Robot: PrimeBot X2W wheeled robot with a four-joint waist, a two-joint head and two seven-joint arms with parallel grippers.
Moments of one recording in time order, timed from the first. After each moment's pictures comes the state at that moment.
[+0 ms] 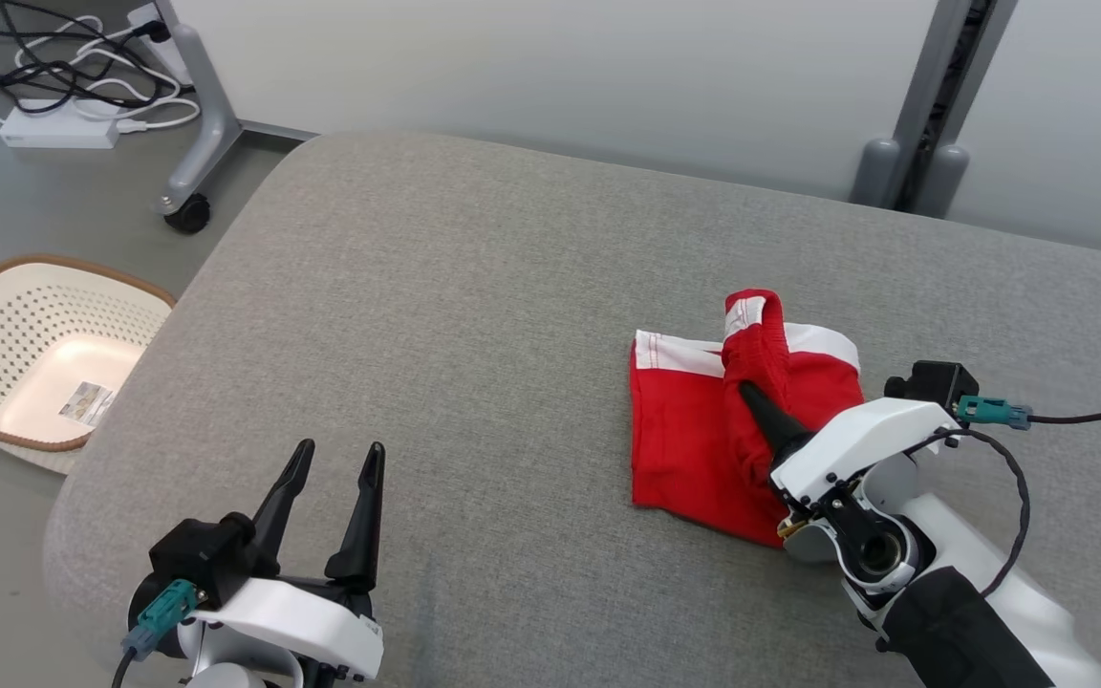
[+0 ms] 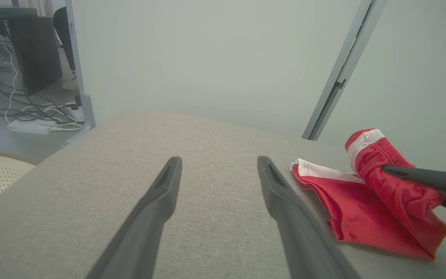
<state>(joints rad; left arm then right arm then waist) -0.12 0.19 -0.33 0.24 -0.53 0.00 -0.25 -0.62 -0.11 0.61 0.82 1.37 0.13 -0.02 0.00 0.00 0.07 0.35</state>
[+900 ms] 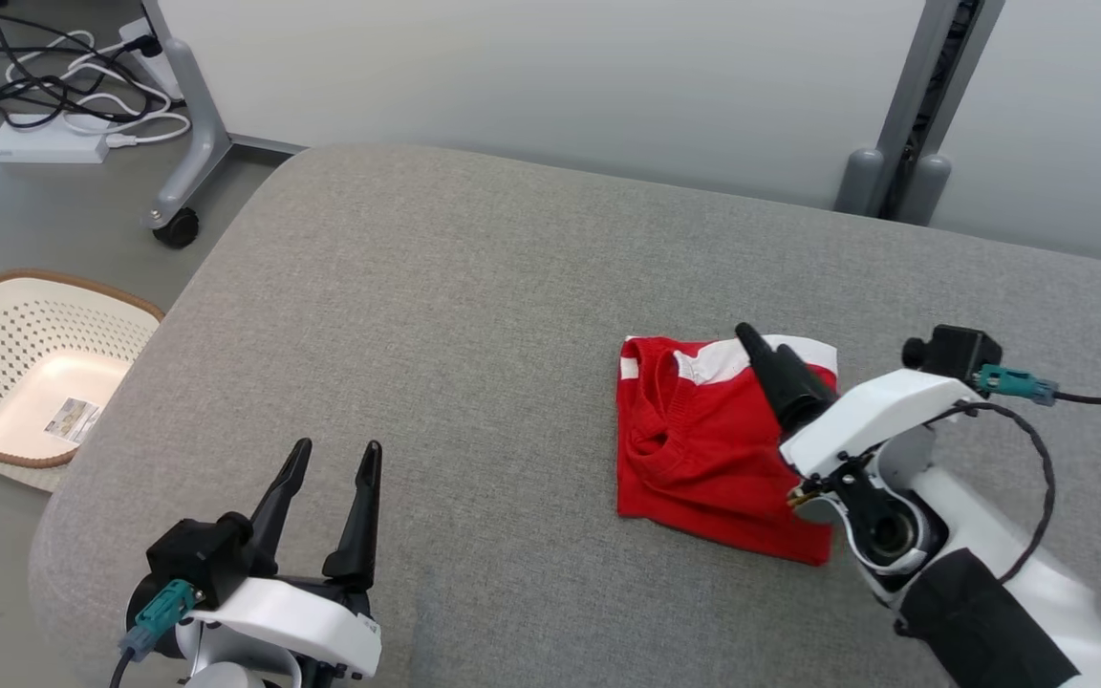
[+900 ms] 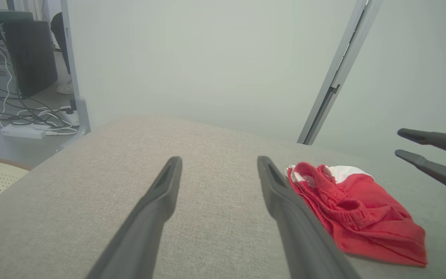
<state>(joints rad) -0.12 0.19 -0.33 0.25 -0.53 -0.01 -0.26 -0.64 -0.14 0.66 0.73 1.37 0.13 -0.11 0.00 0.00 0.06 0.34</state>
